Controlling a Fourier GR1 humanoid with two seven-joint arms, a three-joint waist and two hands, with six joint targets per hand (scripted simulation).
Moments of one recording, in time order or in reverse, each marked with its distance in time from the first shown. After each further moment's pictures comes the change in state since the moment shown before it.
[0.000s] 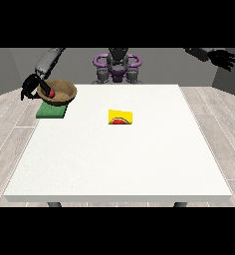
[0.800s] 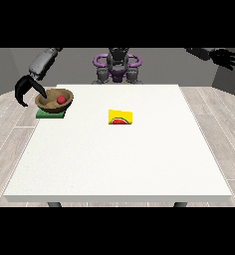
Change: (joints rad) left arm -0.003 0.019 0.000 -0.032 0.022 -0.021 -0.008; right arm -0.076 -0.091 -0.076 0.159 -0.033 0.019 0.005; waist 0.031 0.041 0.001
